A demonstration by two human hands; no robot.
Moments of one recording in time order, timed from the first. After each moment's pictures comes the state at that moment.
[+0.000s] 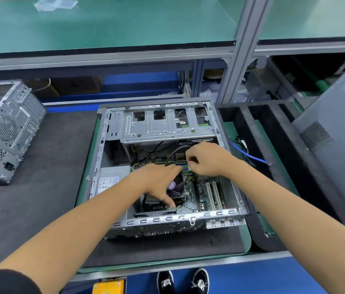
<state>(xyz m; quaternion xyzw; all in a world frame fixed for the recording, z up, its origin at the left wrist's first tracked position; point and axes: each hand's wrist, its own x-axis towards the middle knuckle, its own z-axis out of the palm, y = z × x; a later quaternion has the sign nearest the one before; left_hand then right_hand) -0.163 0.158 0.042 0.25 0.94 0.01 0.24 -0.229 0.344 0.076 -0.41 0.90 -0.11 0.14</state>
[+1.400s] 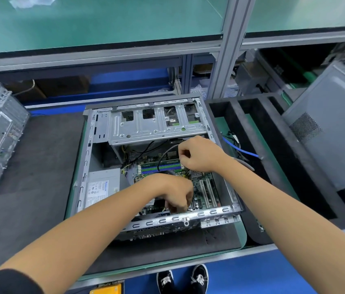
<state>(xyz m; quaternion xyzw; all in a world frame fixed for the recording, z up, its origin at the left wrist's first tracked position) -0.164 0.228 0.070 0.20 0.84 0.15 0.49 -0.230 0.344 0.077 -0.34 0.91 -0.18 0.13</state>
